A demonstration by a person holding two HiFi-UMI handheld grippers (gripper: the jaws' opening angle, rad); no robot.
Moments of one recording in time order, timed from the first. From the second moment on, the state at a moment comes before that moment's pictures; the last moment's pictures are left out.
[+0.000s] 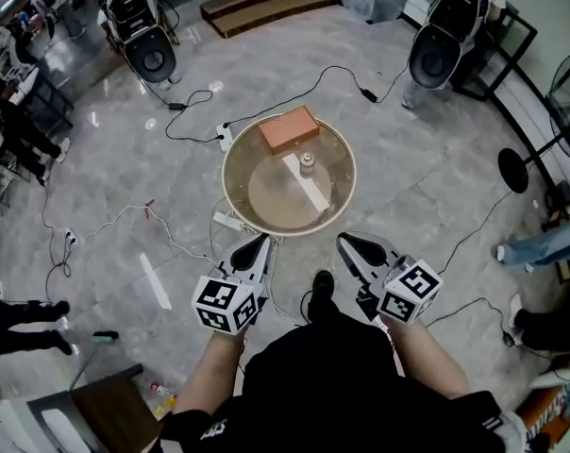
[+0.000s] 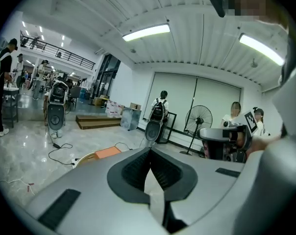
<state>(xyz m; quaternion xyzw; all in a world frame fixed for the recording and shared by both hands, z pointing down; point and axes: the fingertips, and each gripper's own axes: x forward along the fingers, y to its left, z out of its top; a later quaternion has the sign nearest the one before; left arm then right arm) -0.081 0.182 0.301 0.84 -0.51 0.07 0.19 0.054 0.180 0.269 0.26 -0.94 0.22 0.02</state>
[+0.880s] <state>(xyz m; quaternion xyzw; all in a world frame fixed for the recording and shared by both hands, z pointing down) -0.066 -0.026 0.292 0.84 -0.51 0.09 0.18 0.083 -0.030 0.282 0.26 -0.93 0.24 0.02</state>
